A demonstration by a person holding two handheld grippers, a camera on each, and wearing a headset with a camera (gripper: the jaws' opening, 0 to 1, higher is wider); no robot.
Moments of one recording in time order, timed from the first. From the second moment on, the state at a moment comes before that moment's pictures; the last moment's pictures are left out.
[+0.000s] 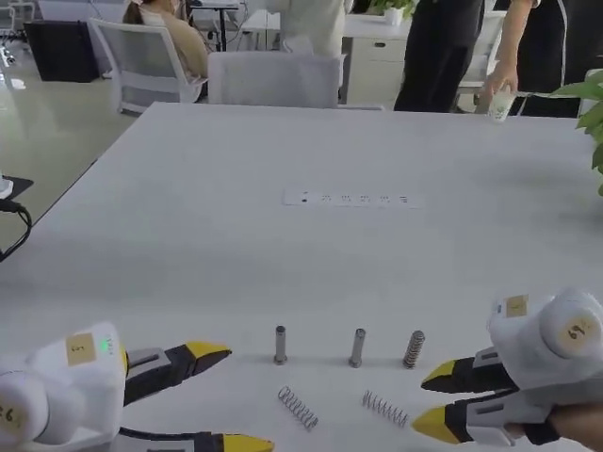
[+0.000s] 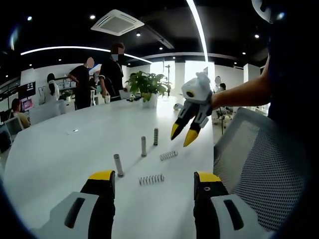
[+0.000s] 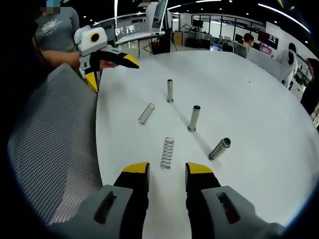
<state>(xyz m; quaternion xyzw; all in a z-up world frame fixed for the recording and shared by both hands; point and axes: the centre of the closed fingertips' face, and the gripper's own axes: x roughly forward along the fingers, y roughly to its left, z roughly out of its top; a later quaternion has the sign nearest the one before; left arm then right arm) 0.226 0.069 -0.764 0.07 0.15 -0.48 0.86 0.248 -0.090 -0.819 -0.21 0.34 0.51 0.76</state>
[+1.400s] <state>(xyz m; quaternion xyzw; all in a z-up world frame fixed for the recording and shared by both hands) 0.230 0.072 -0.768 0.06 0.15 -0.47 0.87 0.249 -0.074 -0.853 -0.27 0.38 0.52 0.72</state>
